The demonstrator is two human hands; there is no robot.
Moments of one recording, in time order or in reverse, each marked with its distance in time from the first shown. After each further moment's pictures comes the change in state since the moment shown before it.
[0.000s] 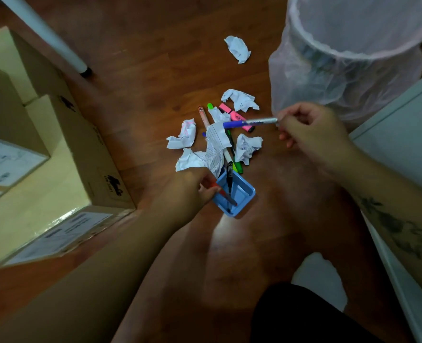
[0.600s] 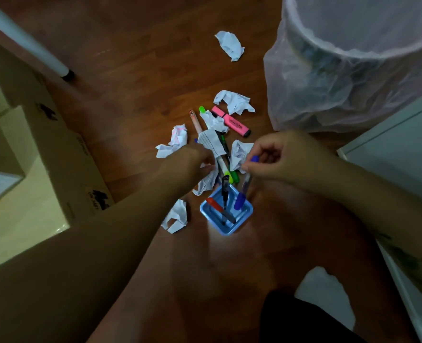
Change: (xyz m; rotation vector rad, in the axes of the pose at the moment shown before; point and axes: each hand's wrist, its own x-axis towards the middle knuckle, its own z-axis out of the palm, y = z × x) left_hand 0.104 -0.030 0.004 0.227 -0.038 0.217; right_hand 0.000 -0.007 0.011 -0.377 -0.466 -0.128
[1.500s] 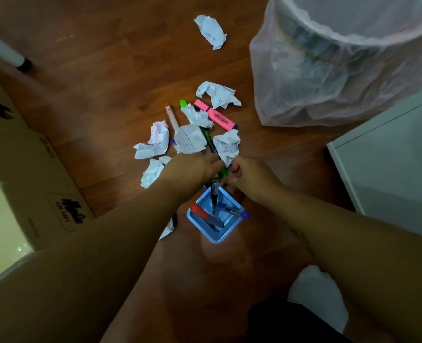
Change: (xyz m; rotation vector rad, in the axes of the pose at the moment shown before) left_hand 0.021 0.006 0.037 0.376 -0.028 0.417; right_hand 0.050 0.087 0.083 -0.086 0.066 0.374
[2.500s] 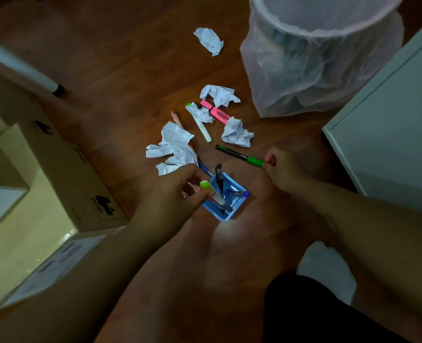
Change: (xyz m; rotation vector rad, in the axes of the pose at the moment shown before) left_hand -0.090 0.069 -0.090 -0.670 0.137 -0.559; right_hand -0.027 0.044 -0.017 0.006 0.282 0.109
